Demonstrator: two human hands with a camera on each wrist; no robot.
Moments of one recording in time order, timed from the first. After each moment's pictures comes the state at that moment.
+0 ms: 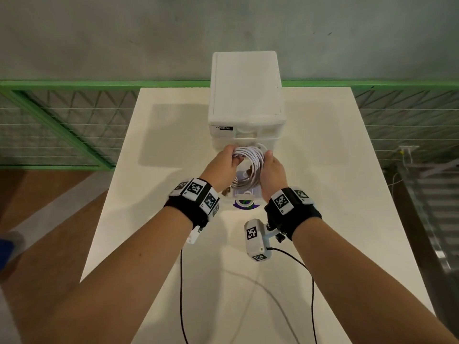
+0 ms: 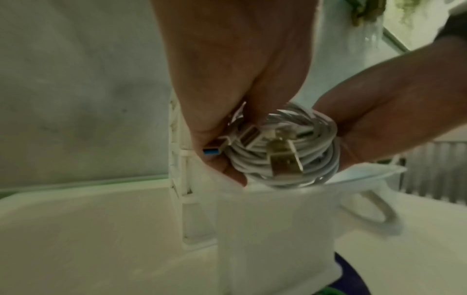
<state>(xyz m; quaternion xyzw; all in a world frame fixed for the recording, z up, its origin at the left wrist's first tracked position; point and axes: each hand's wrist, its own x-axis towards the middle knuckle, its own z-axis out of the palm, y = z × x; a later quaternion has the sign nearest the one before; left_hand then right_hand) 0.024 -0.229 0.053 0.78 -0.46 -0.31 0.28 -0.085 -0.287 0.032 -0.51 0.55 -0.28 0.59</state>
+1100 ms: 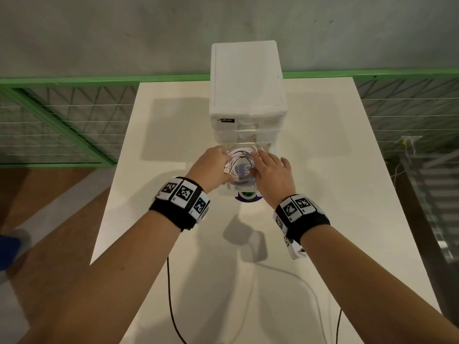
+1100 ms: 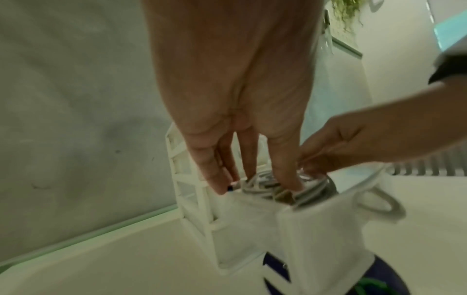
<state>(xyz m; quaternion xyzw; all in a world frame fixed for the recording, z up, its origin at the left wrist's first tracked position) 0.041 -0.202 0.063 0.79 -0.57 -0.23 0.08 -0.114 -0.276 0.007 -0.92 0.37 -0.11 0.10</state>
